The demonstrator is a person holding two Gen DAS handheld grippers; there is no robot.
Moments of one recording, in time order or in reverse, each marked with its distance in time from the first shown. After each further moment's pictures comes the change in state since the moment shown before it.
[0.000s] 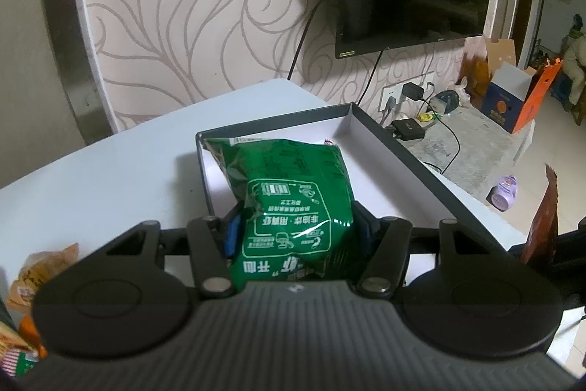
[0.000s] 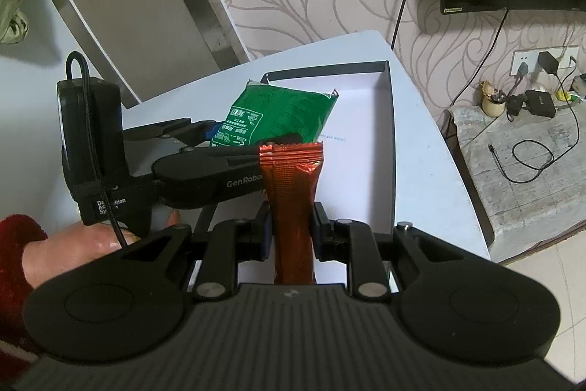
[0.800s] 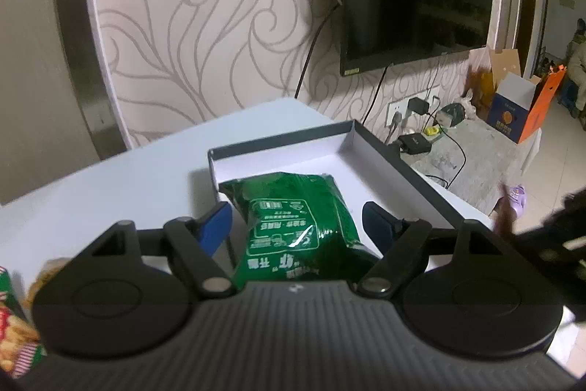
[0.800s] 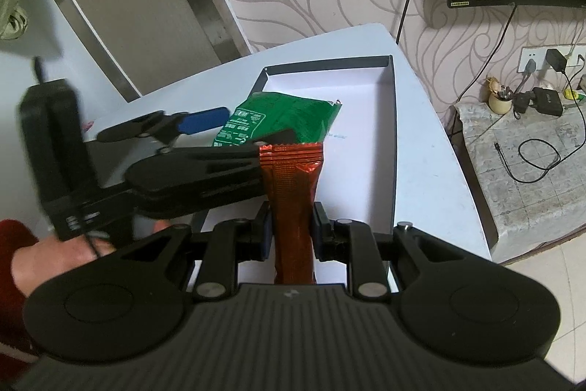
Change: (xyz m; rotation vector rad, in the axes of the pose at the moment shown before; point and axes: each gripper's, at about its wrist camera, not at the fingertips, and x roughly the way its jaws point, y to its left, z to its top) left arm -0.023 -0.004 -0.002 0.018 -0.072 0.032; right arm 0.010 -0.007 0.004 -0.008 0.024 0.013
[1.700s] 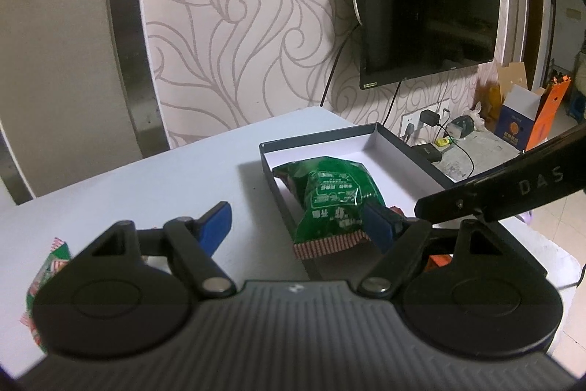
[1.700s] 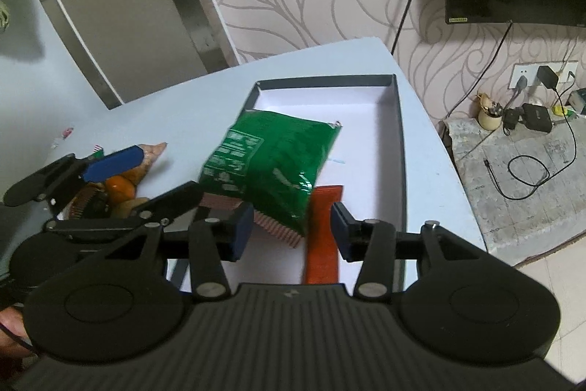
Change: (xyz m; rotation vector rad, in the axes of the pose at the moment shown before) left arm -0.056 0.028 -0.023 -0.017 -0.047 0.042; right arm 0.025 0.015 0.019 -0.031 -0.030 -0.056
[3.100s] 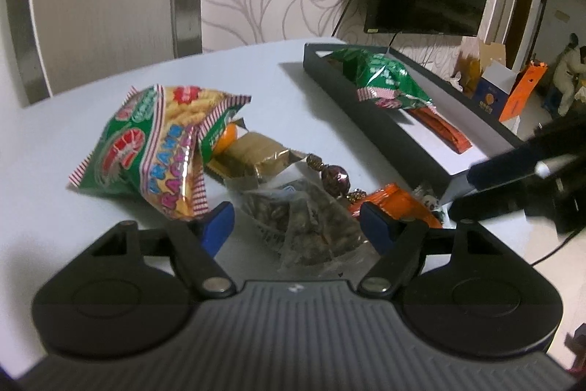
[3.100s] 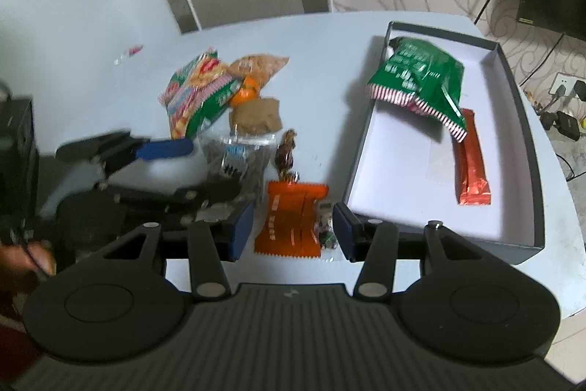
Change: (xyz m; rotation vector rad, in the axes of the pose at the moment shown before) left arm -0.070 0.092 -0.095 -0.088 0.144 -0.111; right arm -0.029 0.140 -0.093 -0.184 0.099 0.047
